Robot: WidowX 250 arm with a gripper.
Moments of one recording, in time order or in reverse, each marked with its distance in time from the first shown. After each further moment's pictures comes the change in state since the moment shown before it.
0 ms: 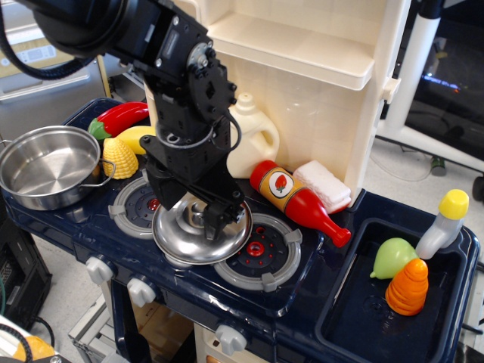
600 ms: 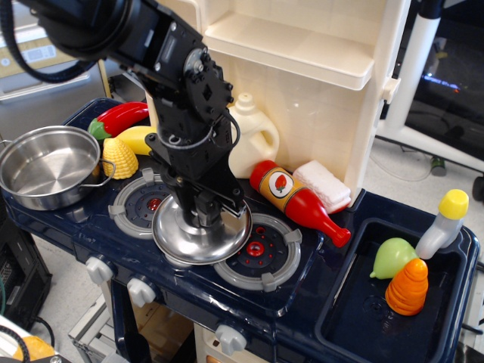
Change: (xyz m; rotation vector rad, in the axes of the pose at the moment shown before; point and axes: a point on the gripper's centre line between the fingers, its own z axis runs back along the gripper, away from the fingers) arm 0.006 0.003 -0.005 -0.002 -0.039 0.005
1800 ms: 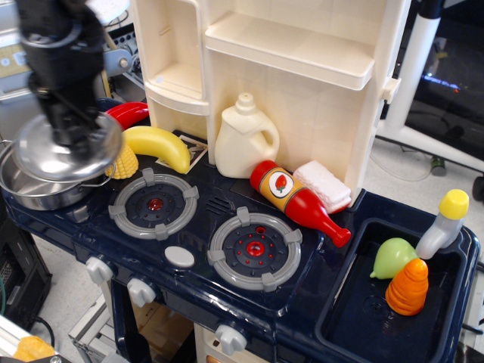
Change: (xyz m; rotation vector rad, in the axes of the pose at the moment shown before) arm -0.027 0.125 0.055 0.176 0.091 -0.151
